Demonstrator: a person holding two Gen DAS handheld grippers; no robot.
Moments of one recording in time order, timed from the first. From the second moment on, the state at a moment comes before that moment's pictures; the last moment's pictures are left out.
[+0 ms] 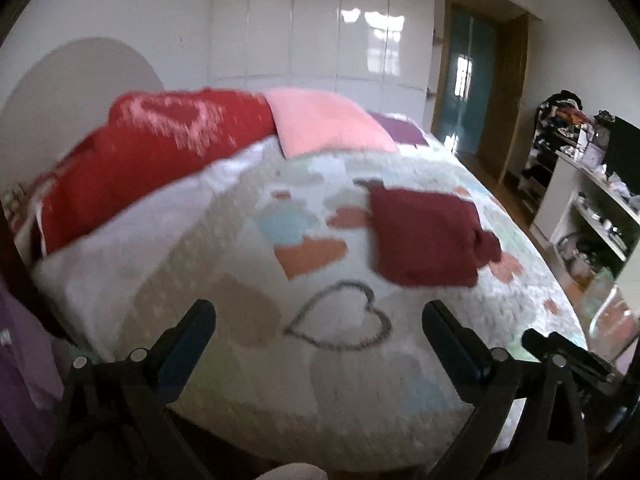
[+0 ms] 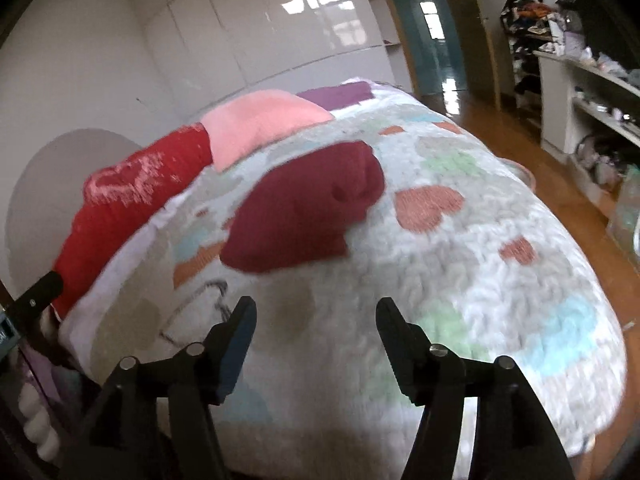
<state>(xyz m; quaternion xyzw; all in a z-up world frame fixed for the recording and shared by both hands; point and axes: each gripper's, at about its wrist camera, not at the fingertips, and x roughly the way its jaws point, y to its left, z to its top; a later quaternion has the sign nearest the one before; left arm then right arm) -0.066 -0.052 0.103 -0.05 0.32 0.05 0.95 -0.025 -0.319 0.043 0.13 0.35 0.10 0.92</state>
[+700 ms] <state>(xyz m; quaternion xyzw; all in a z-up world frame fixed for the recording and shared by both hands) -0.080 -0.079 0.091 -0.03 0.34 0.02 0.94 -0.060 -0.304 0.036 0.07 0.37 0.04 0.93</state>
